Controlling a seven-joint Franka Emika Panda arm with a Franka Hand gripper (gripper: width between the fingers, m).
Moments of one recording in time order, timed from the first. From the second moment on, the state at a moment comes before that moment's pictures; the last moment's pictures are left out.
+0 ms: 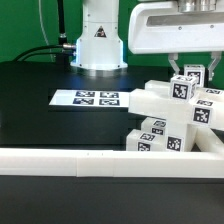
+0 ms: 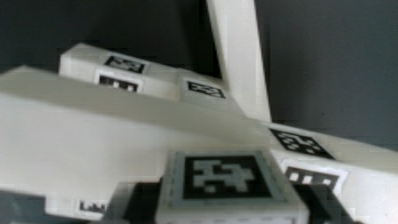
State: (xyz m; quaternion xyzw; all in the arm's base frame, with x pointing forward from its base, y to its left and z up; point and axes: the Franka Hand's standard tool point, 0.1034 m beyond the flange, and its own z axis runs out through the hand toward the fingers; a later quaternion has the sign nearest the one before) arm 0.572 0.120 0.110 -0.98 0.18 -0.02 0.06
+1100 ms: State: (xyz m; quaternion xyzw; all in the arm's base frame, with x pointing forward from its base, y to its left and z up) arm 0.573 0.123 0.109 -0.83 0.56 0.01 0.09
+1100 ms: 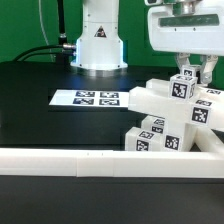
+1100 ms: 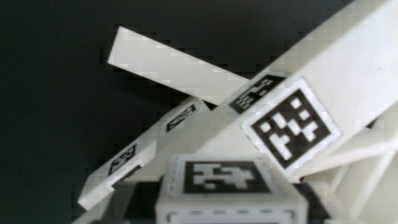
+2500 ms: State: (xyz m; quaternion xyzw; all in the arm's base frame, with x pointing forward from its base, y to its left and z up) arm 0.578 0.122 0.116 -1.00 -0.02 -0.03 0.03
